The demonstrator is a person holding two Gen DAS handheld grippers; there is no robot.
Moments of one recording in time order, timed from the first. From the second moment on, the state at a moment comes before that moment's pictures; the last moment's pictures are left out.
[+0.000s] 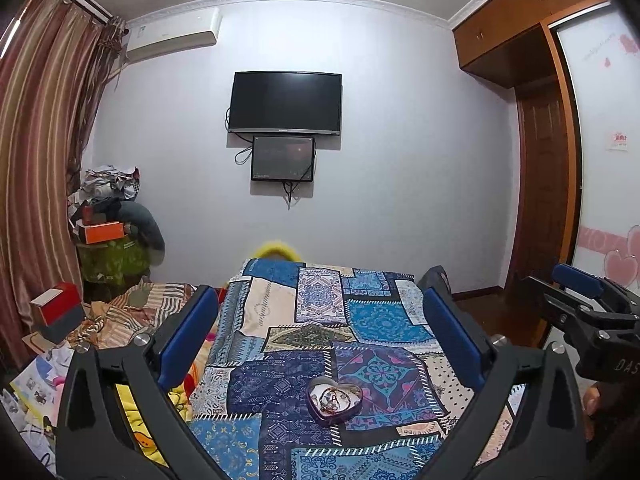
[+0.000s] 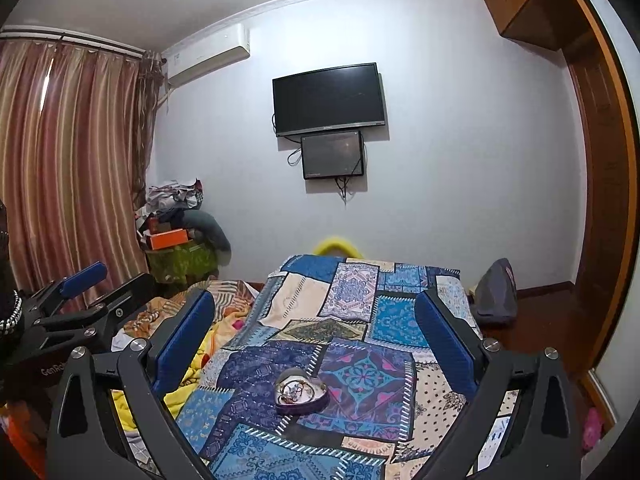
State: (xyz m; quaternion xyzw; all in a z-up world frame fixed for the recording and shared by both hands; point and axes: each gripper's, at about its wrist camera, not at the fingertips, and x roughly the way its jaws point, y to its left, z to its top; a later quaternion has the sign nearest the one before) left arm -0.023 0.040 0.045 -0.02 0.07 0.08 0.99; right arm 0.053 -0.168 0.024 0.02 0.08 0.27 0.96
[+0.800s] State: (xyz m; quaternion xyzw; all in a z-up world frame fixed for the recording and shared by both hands) left arm -0.015 0.040 0.041 -0.02 0.09 0.06 0.99; right arm 0.054 -0.165 0.027 0.02 0.09 0.27 0.96
